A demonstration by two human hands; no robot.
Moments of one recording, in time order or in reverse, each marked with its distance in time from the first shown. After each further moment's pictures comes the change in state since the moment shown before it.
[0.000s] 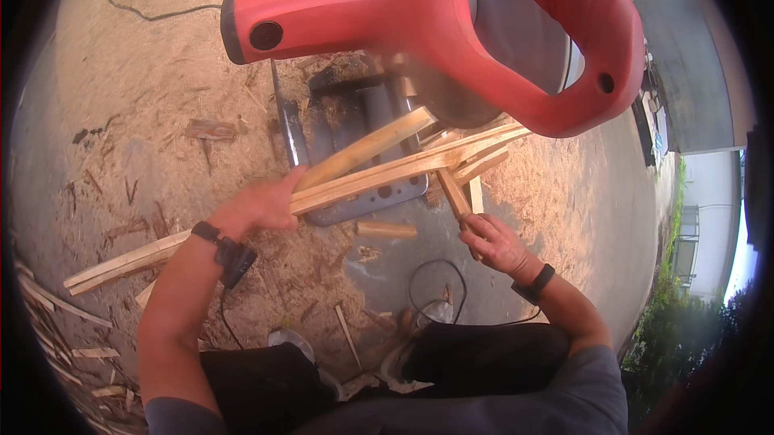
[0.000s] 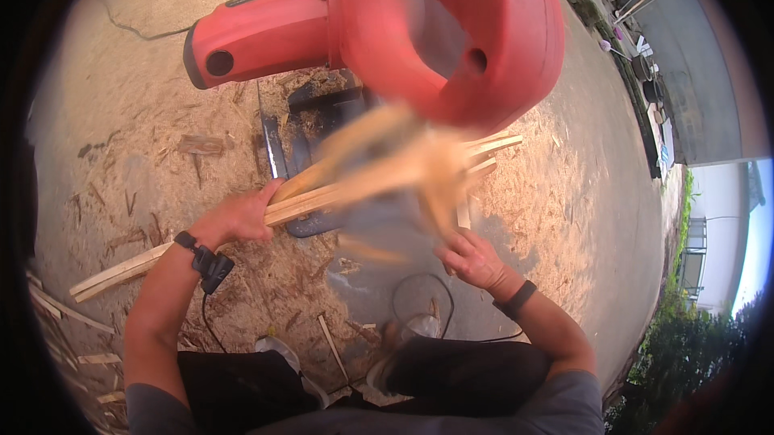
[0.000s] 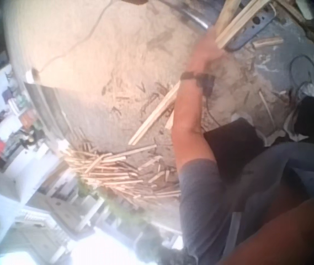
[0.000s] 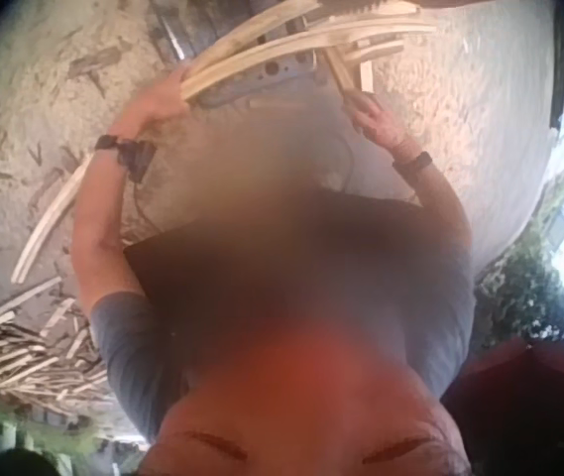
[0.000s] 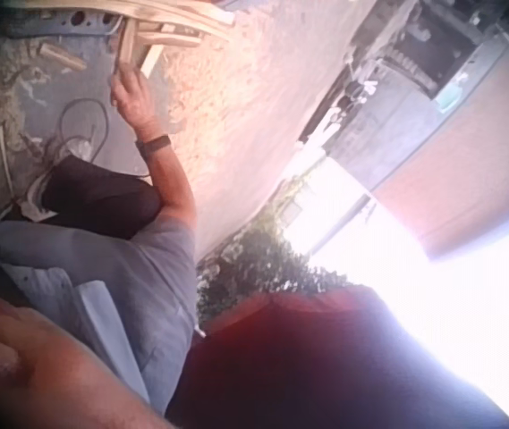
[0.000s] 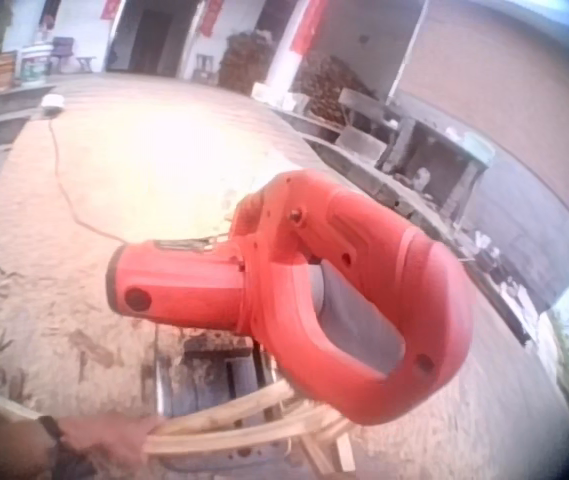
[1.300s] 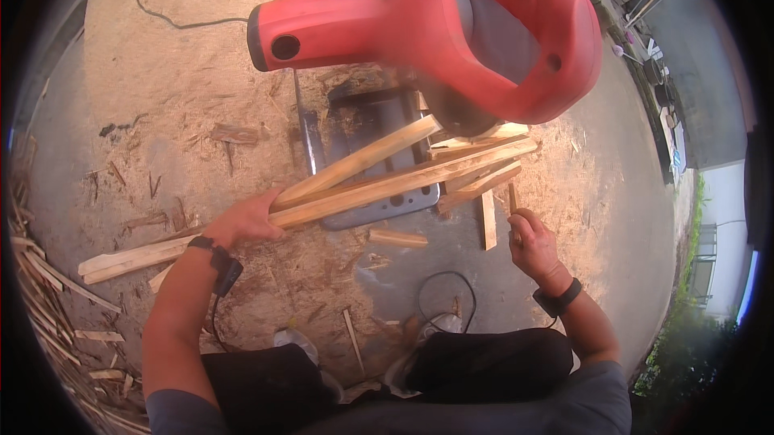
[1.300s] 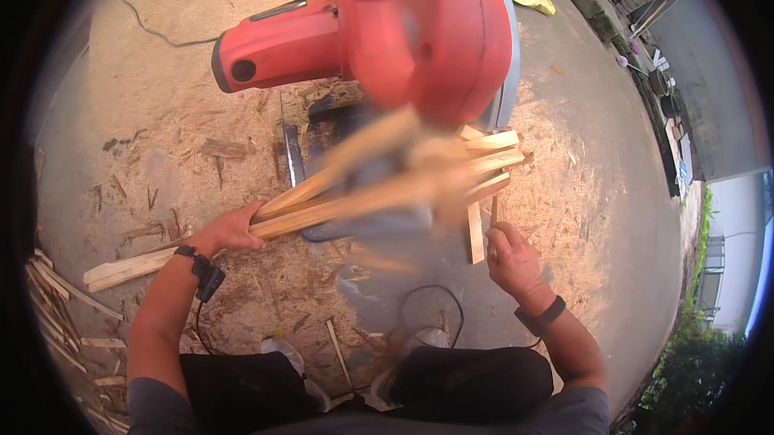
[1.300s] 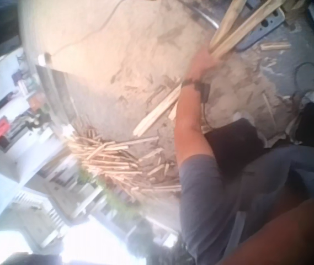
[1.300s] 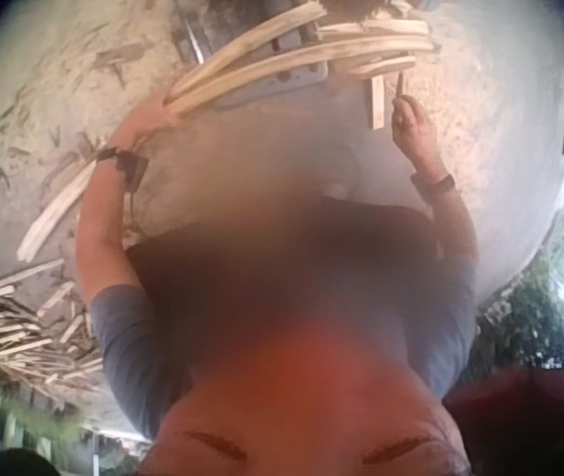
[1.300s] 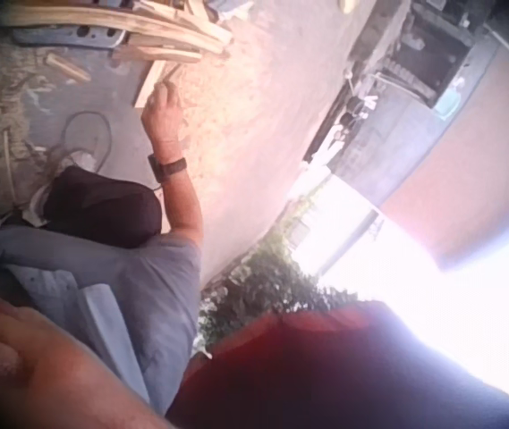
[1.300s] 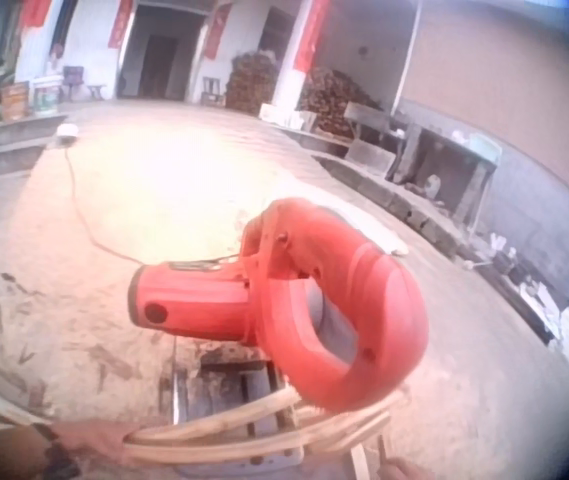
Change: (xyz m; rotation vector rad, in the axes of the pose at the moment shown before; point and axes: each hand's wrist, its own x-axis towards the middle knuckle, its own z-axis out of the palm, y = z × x) left_hand -0.036 -0.064 0.028 -0.186 0.121 -0.034; right_hand -0.013 0.008 -0.036 -0.054 0.062 0.505
